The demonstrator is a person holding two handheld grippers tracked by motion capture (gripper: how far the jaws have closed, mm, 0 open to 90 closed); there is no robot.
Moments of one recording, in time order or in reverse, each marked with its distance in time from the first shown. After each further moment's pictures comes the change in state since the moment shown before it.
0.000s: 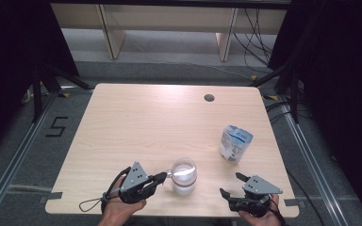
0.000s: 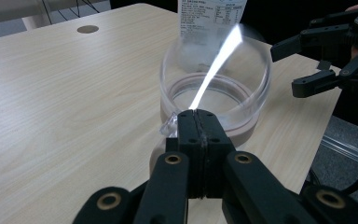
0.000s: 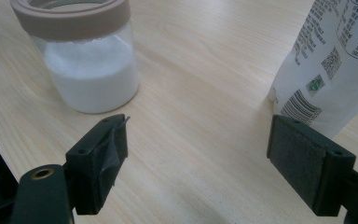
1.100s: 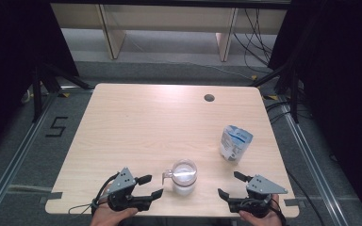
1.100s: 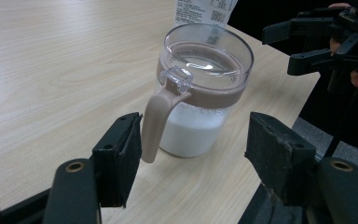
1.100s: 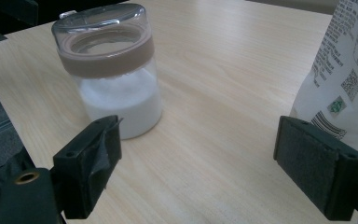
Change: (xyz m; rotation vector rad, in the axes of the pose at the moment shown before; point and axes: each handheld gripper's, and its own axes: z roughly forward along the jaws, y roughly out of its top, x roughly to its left) left arm 0.009 -0.023 -0.021 0.019 -0.078 -0.144; right arm -0.001 0.003 -0.003 -0.096 0.083 0.061
